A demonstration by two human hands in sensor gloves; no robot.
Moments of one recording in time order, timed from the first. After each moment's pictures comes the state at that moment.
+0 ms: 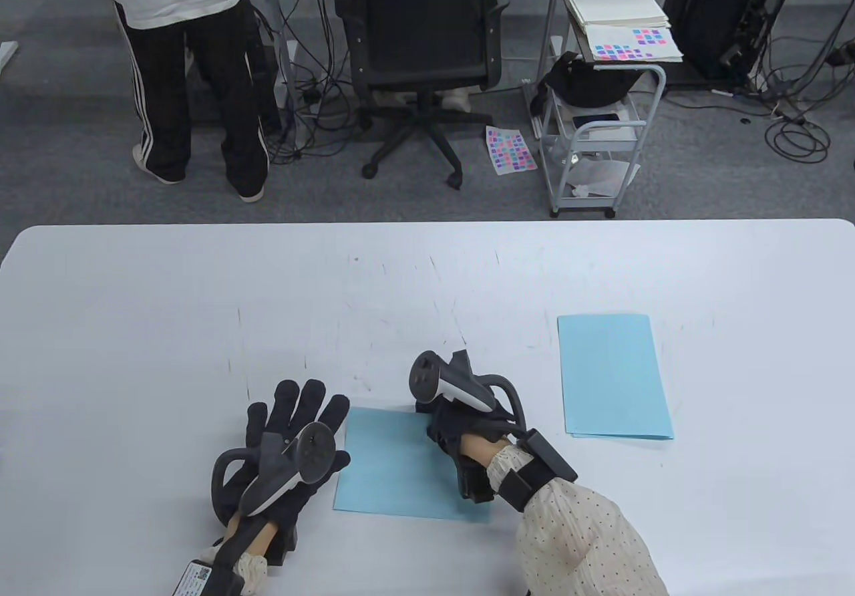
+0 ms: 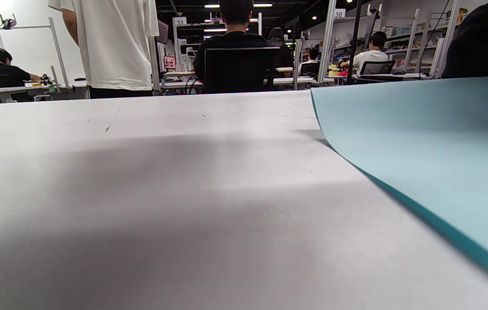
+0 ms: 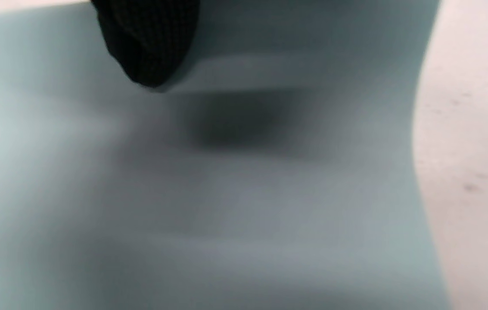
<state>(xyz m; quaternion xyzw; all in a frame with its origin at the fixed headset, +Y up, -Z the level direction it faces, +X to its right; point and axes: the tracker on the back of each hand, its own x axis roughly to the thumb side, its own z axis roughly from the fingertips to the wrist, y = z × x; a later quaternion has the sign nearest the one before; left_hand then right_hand) -0.211 -0.734 -0.299 -0.04 -0.02 -0.01 1.00 0.017 -0.757 -0.399 0.08 0.22 0.97 0.06</state>
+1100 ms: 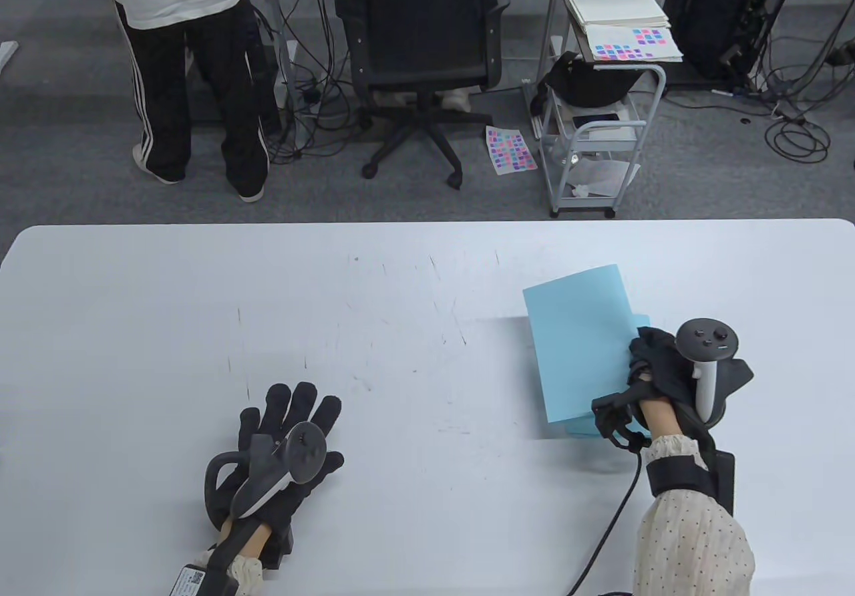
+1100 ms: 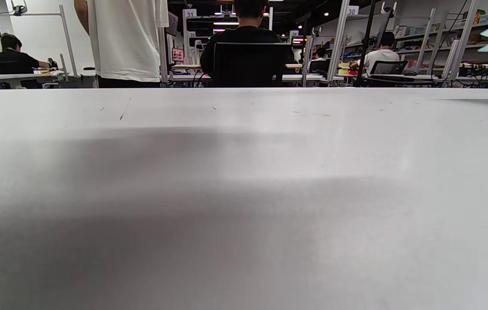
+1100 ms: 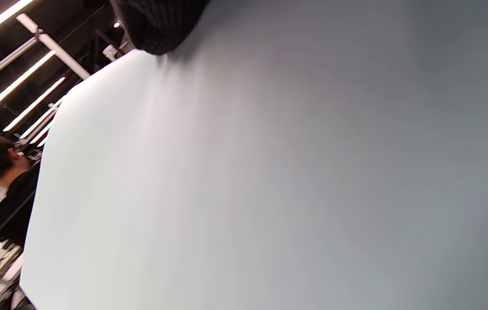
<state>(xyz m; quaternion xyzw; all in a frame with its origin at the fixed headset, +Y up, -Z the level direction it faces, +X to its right) -0.223 -0.737 -0.298 -0.05 -0.01 0.00 1.00 0.310 -0.713 -0.396 -0.35 -0.04 0.85 0.40</state>
